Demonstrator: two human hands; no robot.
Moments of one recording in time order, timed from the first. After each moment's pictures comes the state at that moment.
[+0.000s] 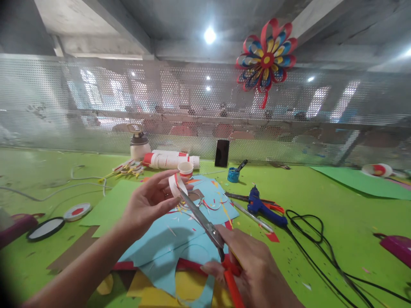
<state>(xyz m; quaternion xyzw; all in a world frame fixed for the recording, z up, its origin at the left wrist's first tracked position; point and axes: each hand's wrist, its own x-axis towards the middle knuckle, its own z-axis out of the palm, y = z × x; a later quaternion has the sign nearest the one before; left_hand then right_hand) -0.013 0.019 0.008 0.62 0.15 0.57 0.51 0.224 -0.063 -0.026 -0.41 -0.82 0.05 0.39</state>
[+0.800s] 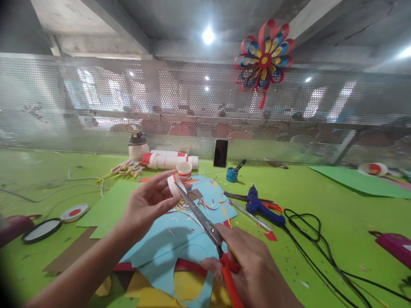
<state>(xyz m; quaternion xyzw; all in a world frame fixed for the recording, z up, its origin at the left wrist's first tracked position) -0.011 0.020 0.002 0.60 0.16 0.58 0.53 0.226 -0.064 -0.027 -0.44 -0.82 -0.01 0.36</state>
